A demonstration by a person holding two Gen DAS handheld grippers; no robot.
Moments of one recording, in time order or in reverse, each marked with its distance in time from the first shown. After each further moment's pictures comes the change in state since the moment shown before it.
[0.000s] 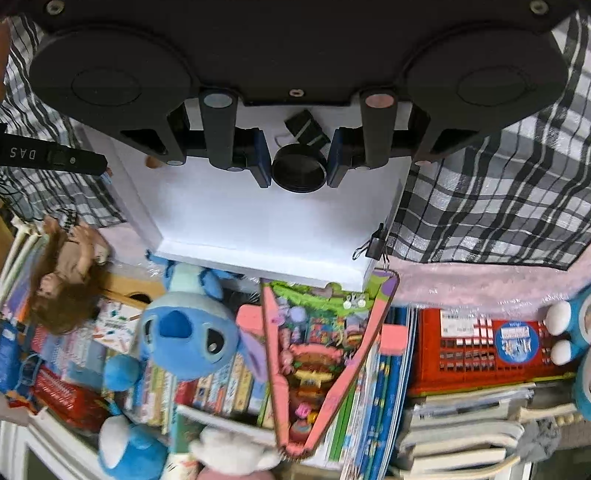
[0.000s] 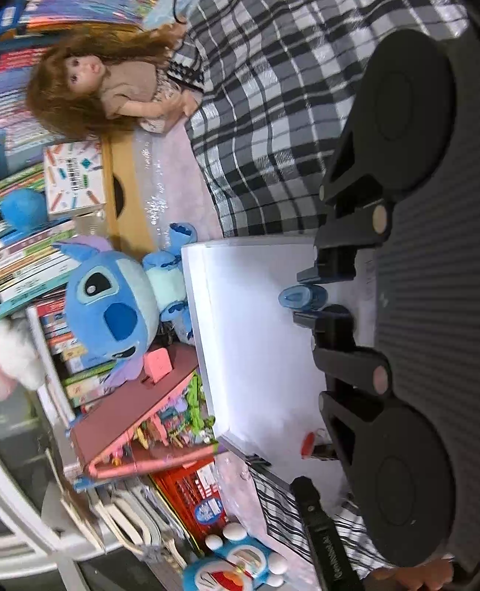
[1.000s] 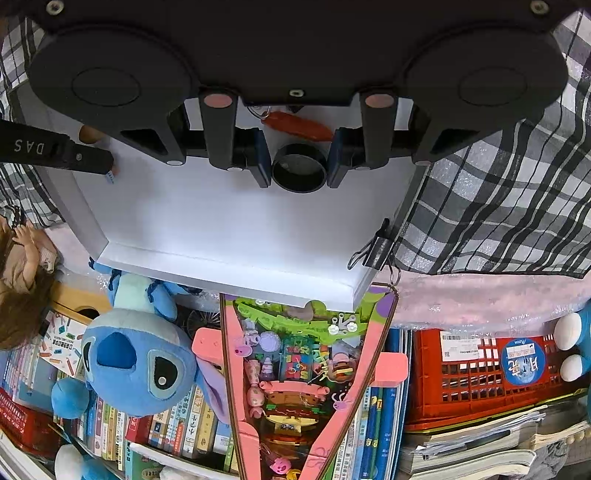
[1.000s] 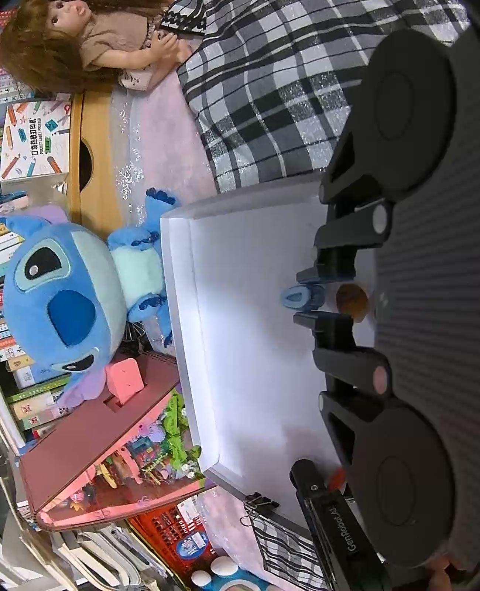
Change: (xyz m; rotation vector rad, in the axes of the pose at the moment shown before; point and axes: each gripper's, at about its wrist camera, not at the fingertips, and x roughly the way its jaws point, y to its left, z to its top) left arm 0.075 -0.002 0.006 -0.005 0.049 0.100; right arm 0.086 0.021 0.021 -0.014 0.100 -0.046
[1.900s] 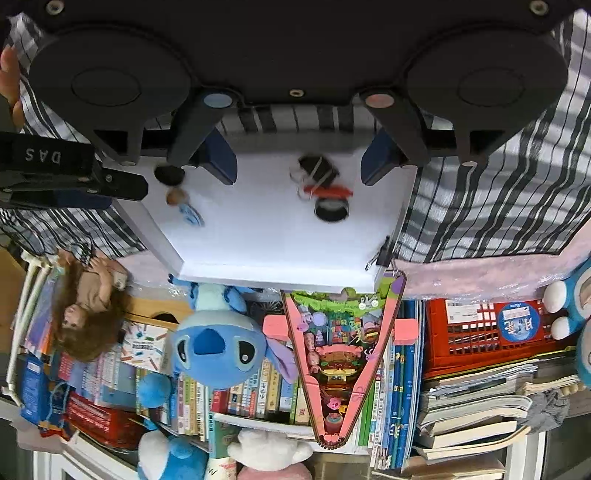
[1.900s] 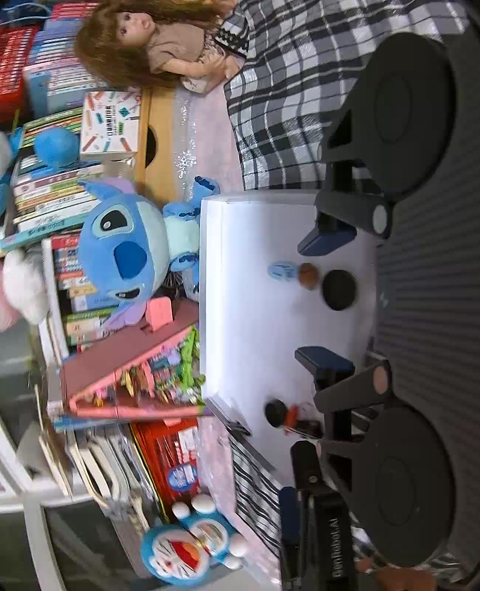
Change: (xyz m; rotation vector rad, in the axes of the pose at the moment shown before) left arm -0.123 0.000 -0.052 0.119 -0.095 -0.105; right arm -0.094 0.003 -0.053 -0.191 -0.188 0.102
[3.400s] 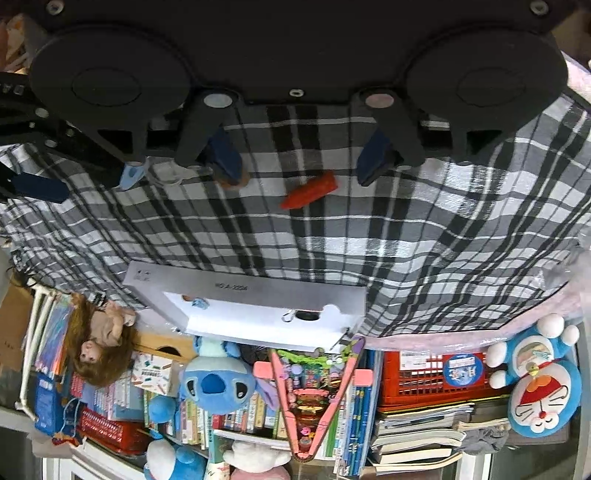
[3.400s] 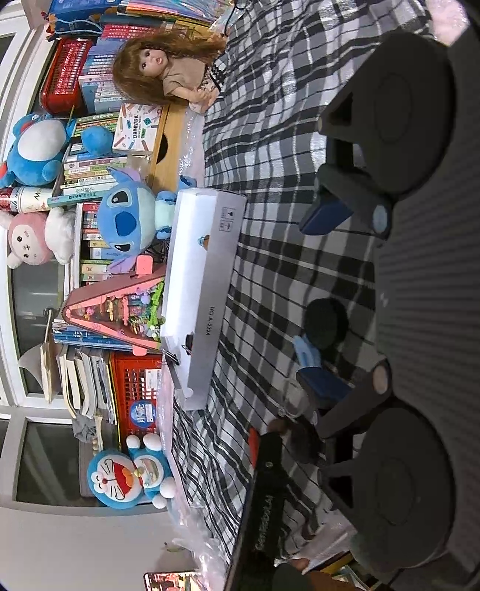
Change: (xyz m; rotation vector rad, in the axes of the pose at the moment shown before) left arm -0.095 -0.005 -0.140 -0.041 -0.018 0.067; right arm -0.115 0.043 -0.151 -0.185 -0.126 -0.001
